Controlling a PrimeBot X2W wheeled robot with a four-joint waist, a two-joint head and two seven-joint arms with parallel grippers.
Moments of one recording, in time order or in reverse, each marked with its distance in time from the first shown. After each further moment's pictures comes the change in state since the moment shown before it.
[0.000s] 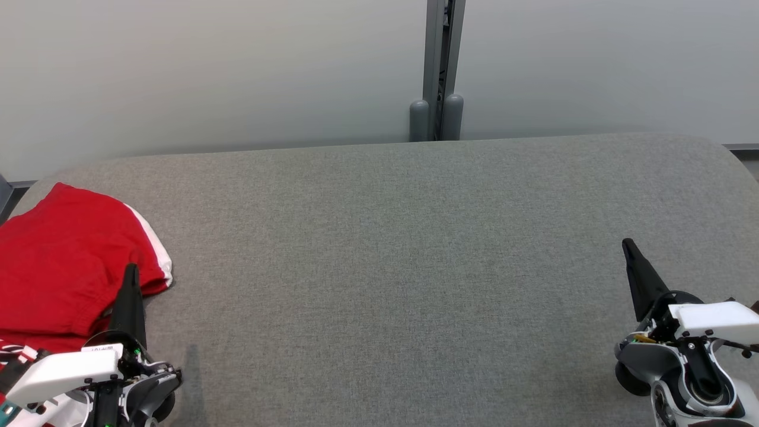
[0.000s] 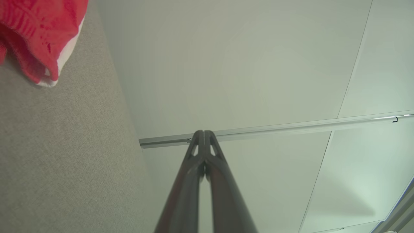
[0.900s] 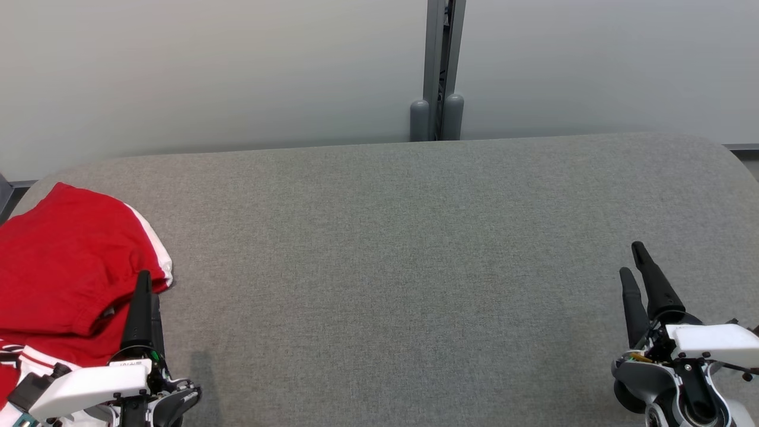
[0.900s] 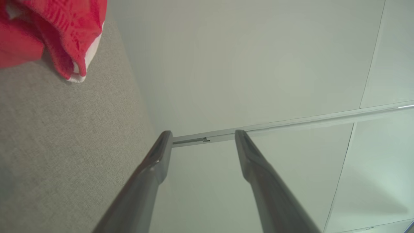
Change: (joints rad) left arm 0.049 -0.017 -0.055 -0.007 0.079 0.001 -0.090; right arm 0.087 0.012 0.025 -0.085 0.008 -0.003 -0.076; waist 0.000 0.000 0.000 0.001
